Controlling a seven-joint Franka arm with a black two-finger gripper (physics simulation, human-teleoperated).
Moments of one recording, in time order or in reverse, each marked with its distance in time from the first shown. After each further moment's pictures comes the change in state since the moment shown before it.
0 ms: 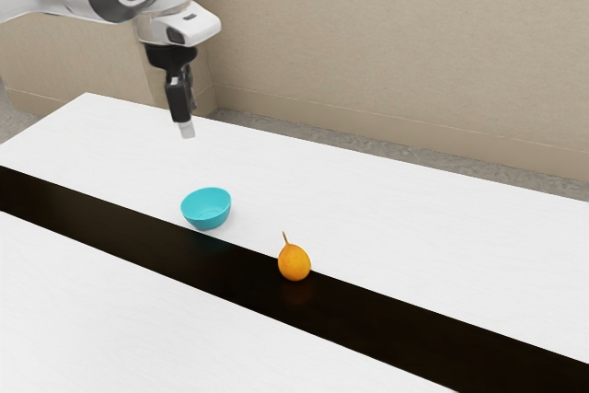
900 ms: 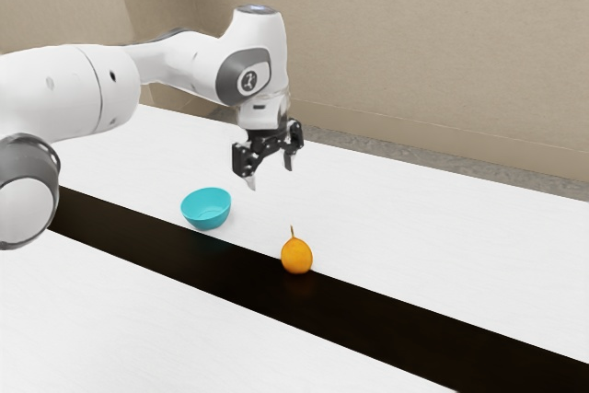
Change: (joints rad) arm -0.018 0.477 -0.065 0.219 0.029 0.208 0.912
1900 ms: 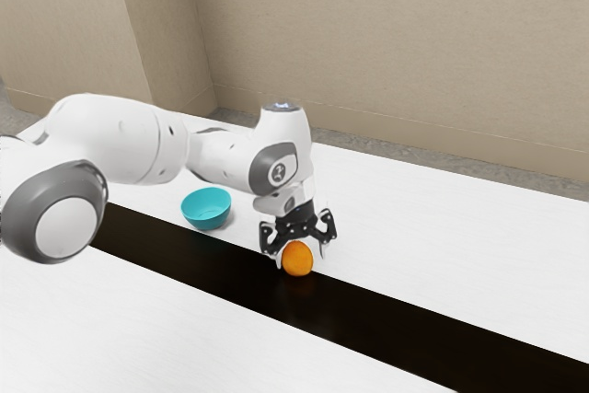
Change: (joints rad) arm -0.052 0.157 -0.011 -0.176 -0.157 0.268 0.480
